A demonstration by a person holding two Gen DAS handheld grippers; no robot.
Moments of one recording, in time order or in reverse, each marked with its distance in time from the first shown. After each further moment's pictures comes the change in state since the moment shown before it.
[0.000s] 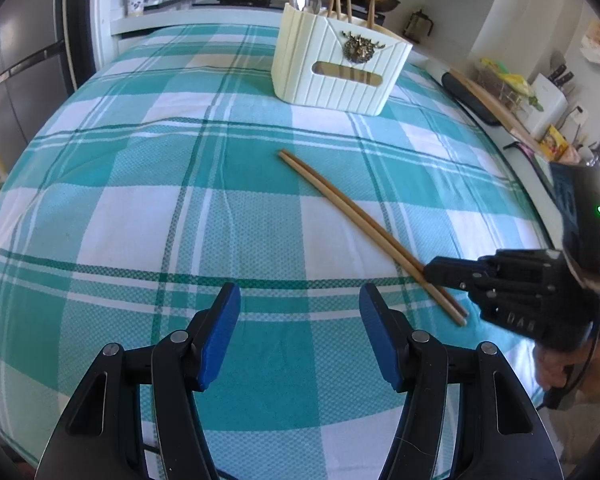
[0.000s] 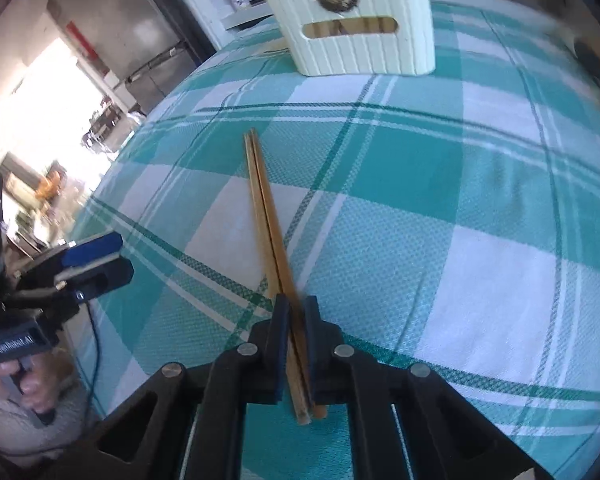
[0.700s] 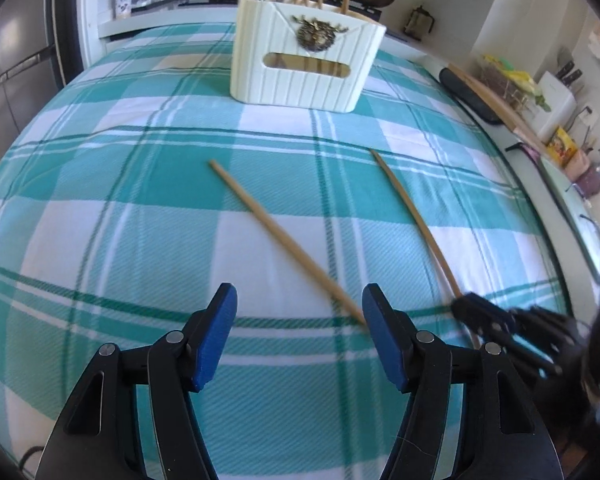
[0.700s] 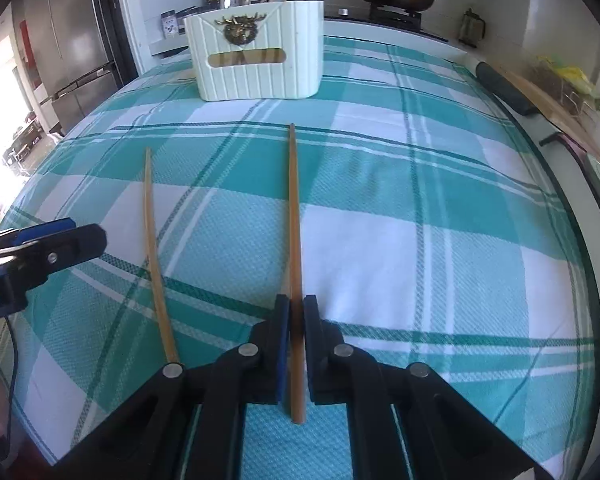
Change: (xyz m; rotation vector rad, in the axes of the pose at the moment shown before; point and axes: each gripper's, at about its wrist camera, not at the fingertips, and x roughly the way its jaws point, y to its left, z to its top) left arm 0.041 -0.069 0.015 -0.009 -0.004 0.045; right arm -0.031 -0.034 -0.039 0.111 -0.131 -0.333
